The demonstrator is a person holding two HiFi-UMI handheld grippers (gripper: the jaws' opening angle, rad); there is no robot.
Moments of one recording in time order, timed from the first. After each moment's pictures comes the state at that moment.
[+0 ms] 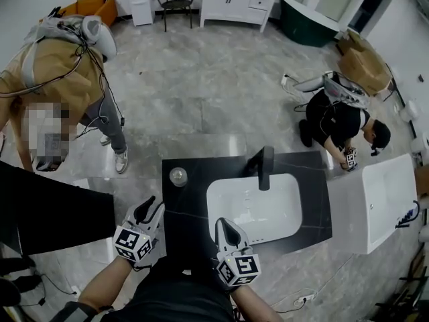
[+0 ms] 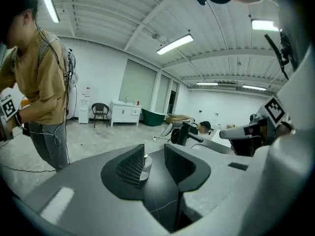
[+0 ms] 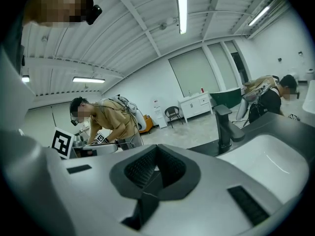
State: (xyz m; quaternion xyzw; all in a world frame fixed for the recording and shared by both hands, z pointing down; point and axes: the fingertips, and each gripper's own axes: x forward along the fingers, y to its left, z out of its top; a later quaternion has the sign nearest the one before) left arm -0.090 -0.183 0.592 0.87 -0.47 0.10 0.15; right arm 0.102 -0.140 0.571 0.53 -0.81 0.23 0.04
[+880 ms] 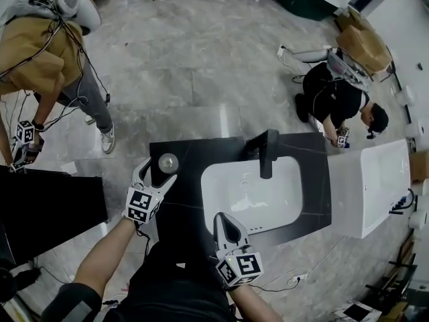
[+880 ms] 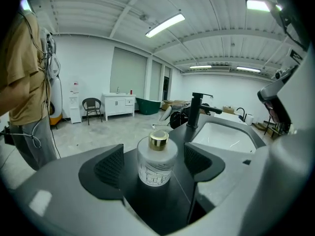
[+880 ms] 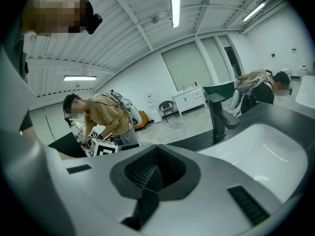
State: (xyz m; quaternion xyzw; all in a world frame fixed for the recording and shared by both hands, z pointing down) left arm -0.057 -0.277 0.716 0.87 -0.43 0.19 0.13; right arm 0.106 -0.144 0.598 0.55 -0.79 0.27 0.06
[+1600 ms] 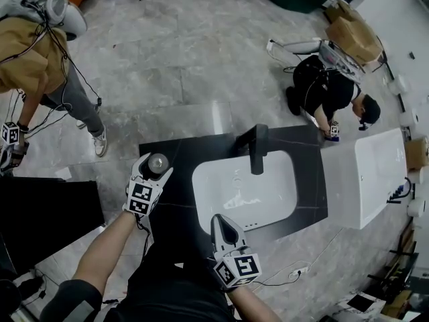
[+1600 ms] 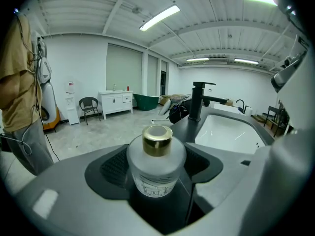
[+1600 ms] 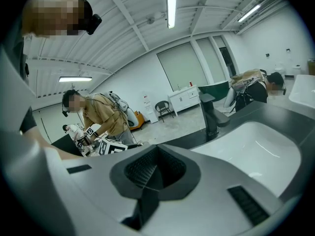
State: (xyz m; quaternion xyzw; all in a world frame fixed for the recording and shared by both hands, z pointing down) left arm -0.034 -0.301 0.743 0.87 -0.42 0.23 0.12; right arm 0.123 -0.135 0.603 0.57 -0.77 0.28 0.05
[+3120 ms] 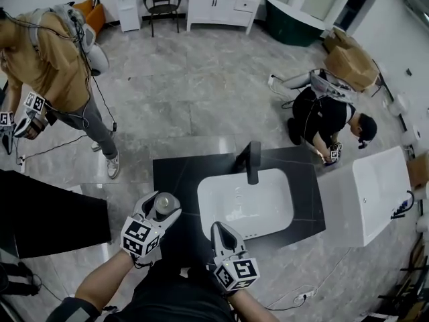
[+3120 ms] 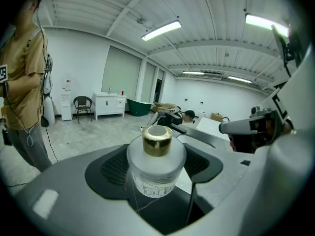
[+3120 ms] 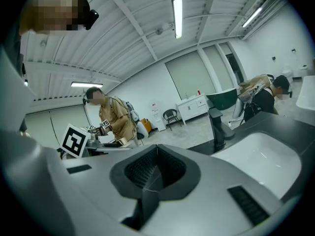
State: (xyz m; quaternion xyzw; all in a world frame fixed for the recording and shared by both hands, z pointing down) left arm -0.021 -0.180 0.597 0.90 -0.38 0.17 0.16; right arm 0.115 -0.111 0.559 0.54 -0.80 0.24 0.01
